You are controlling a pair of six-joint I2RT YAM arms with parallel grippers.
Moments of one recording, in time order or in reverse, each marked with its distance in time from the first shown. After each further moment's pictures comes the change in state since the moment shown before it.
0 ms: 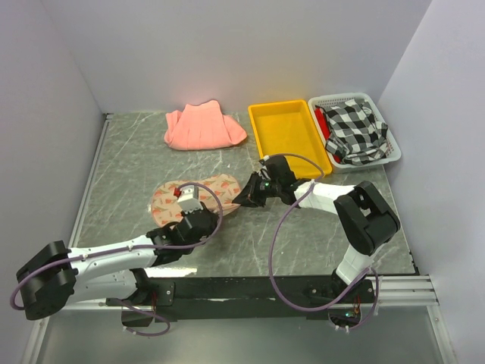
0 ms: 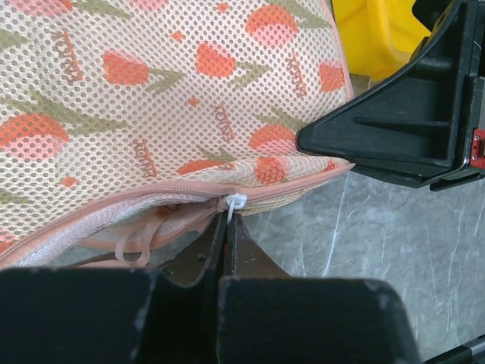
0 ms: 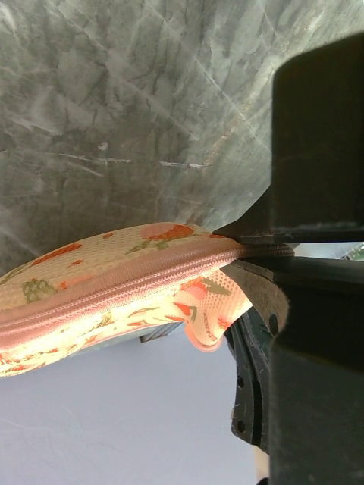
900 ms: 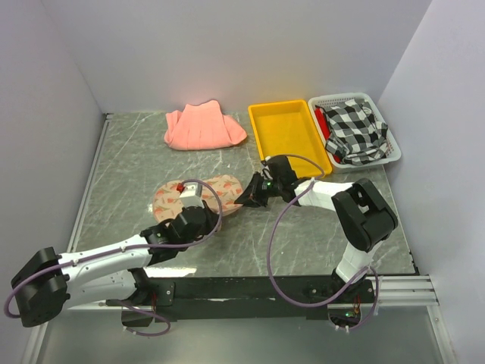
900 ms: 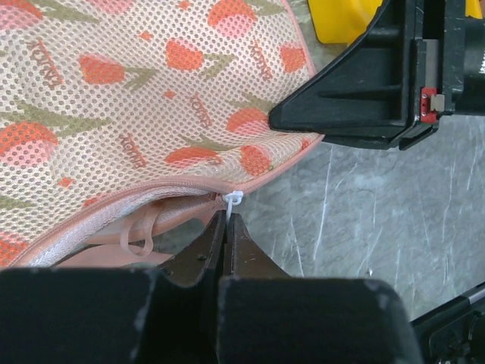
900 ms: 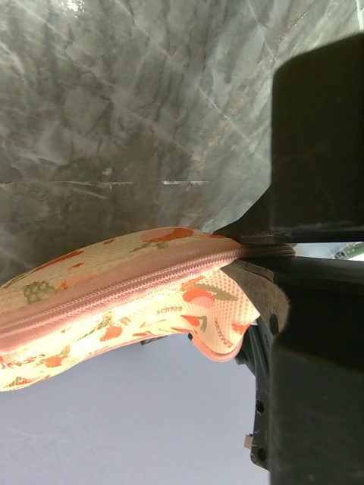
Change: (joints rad) left arm 0.038 -0.065 0.028 -0.052 0.142 0.118; right arm -0.029 0.032 0.006 -0.009 -0.029 -0.008
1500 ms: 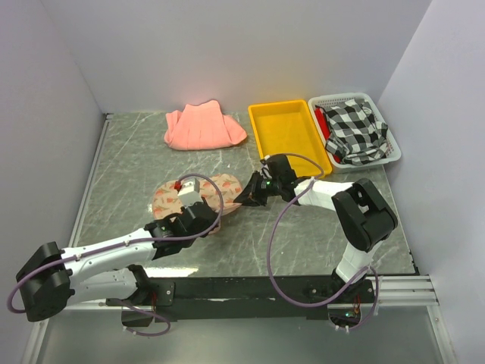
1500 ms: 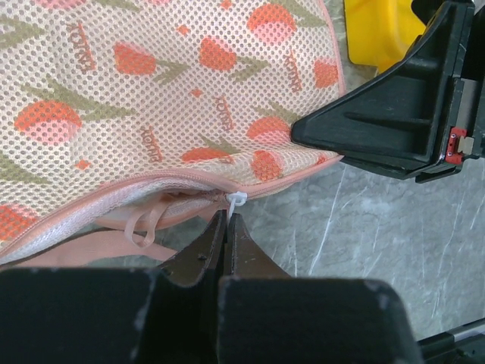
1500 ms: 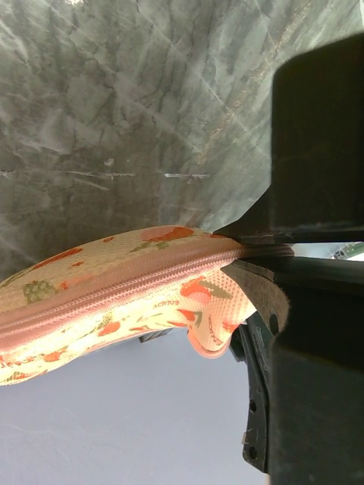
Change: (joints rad) left arm -0.003 0.064 0.104 -0.179 -0.080 -0.162; right arm 0.001 0.001 0.014 -0.012 -0.001 -0.003
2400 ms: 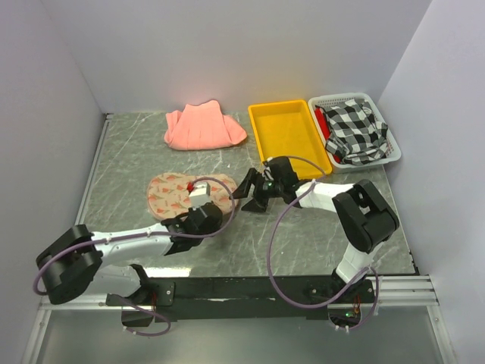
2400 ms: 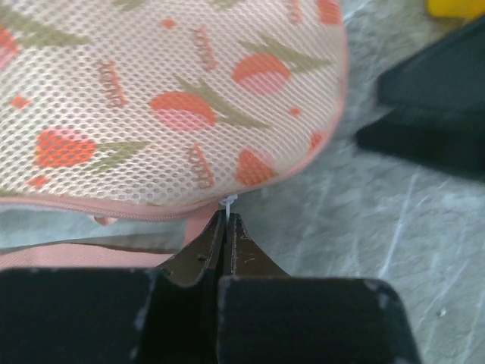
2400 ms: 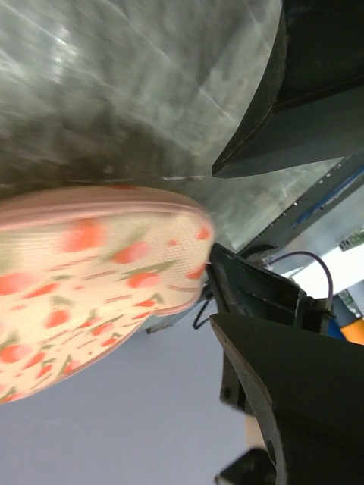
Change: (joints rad) left arm 0.010 0.181 -0.028 0.102 0.023 0.085; right arm -0.006 -0.006 -0.027 0.048 -0.004 0.051
